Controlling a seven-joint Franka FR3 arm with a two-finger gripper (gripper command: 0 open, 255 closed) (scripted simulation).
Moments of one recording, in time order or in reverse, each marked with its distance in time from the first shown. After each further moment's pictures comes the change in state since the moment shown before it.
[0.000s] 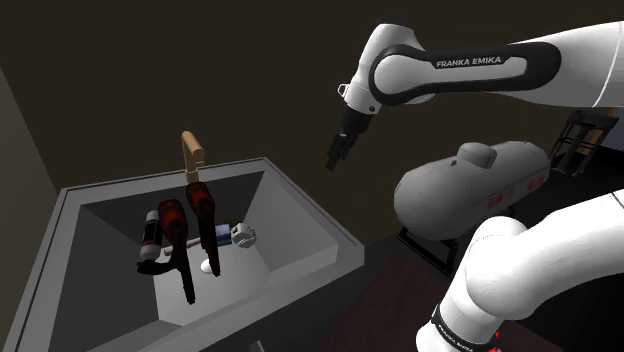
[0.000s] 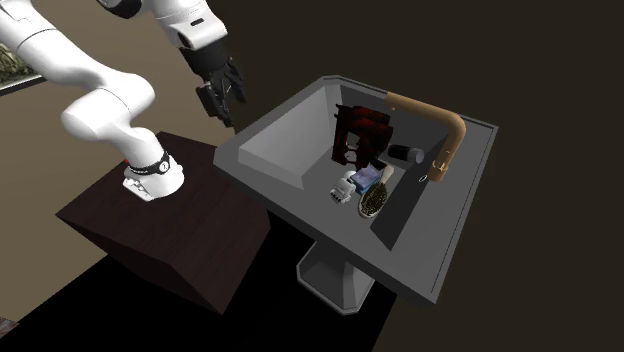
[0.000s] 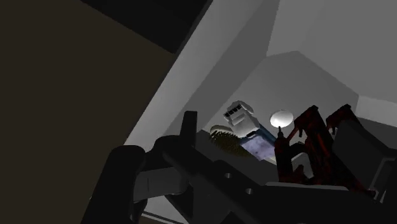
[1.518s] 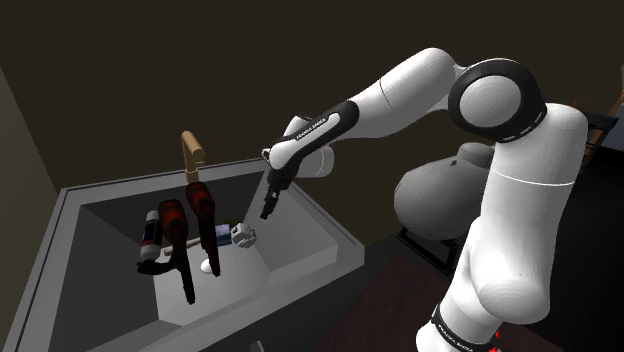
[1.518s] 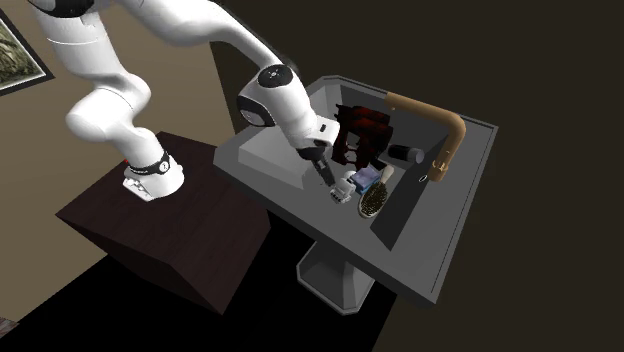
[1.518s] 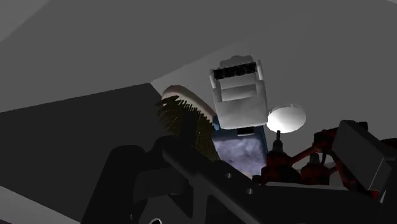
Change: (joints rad) arm 0.187 0.809 -0.053 0.204 0.359 0.651 -0.683
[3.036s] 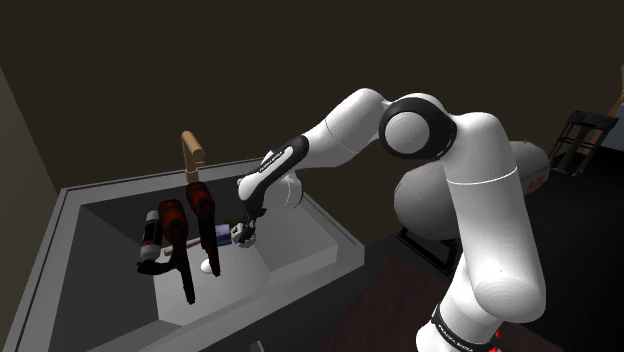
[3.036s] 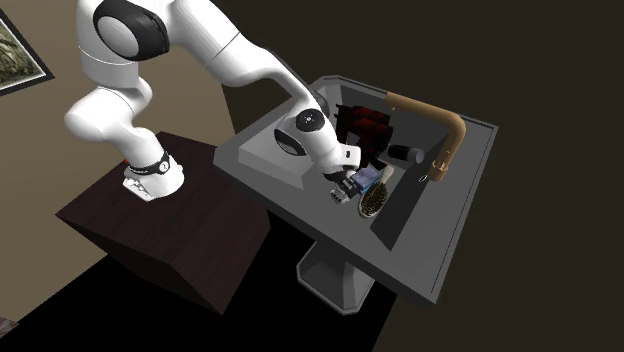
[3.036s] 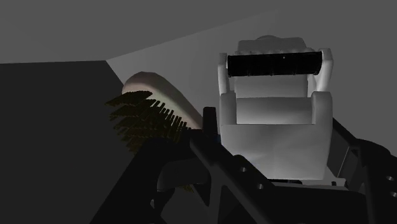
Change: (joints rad) arm -0.055 0.372 0.141 0.239 0.145 0.146 -0.265
